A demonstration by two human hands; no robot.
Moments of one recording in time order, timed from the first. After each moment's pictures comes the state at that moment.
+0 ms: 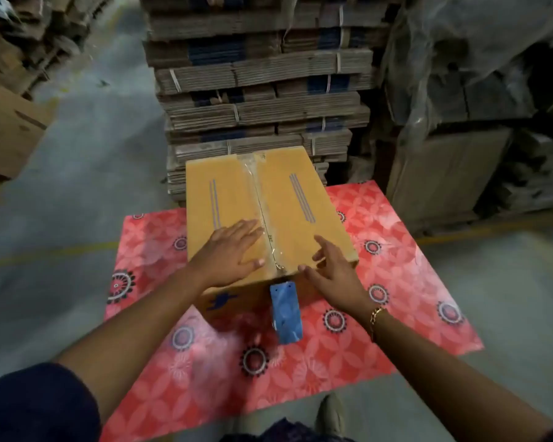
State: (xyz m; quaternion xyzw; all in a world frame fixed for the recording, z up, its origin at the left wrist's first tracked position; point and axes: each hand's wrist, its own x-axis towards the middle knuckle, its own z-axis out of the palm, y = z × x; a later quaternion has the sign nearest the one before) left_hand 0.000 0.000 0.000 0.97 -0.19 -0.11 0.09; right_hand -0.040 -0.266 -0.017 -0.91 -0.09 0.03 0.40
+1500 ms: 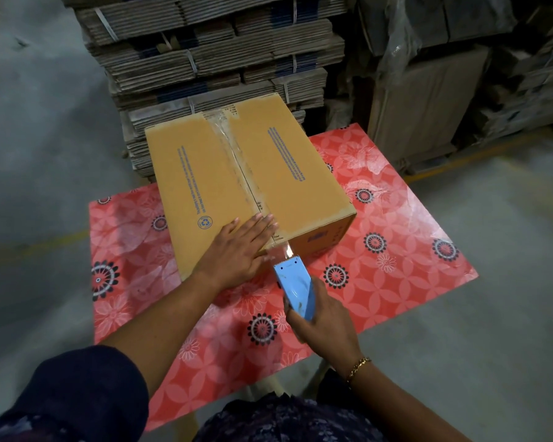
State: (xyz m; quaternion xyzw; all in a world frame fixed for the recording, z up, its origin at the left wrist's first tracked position) left_hand -0.007 -0.011 -0.093 0.95 -0.32 0.00 0.01; right_hand -0.156 -0.215 -0.076 -0.93 0.08 0.08 0.34
